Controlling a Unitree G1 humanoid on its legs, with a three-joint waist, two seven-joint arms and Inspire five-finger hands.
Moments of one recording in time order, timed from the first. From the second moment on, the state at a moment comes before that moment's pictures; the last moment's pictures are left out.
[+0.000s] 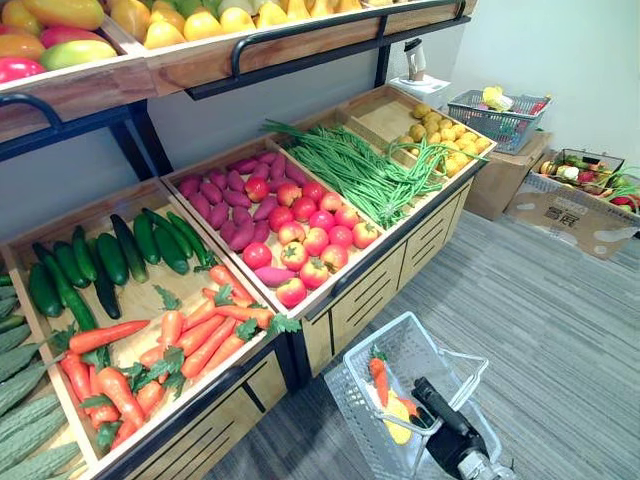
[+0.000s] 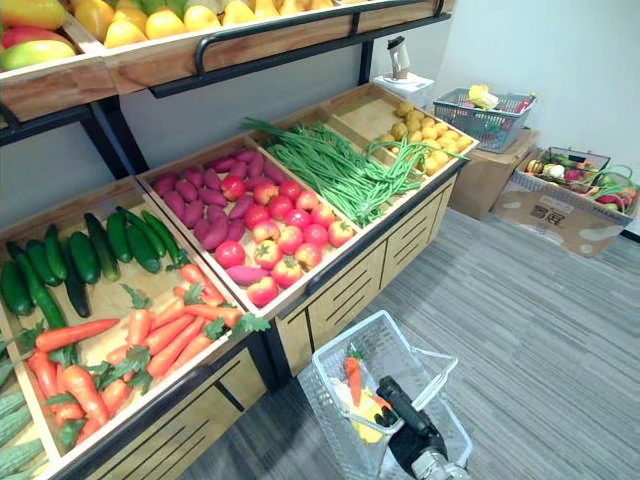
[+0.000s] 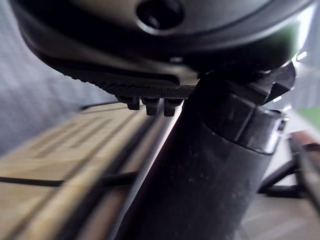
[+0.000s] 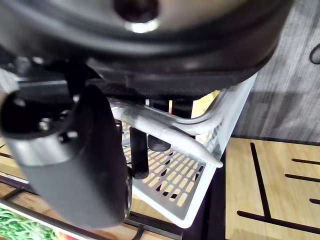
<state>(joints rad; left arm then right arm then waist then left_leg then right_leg) 0.41 -0.05 0.54 0.64 -0.86 -0.56 0.46 0.23 -0.16 -0.05 0.38 0.94 0.26 0.16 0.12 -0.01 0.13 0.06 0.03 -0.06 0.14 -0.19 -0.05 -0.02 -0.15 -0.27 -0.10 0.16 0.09</state>
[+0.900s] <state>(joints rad) 0.24 0.03 0.09 0.95 -0.81 -0.29 0.16 0.13 -0.13 -0.10 0.90 0.79 0.11 0.17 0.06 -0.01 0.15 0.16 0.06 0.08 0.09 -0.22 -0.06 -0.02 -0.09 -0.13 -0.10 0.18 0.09</state>
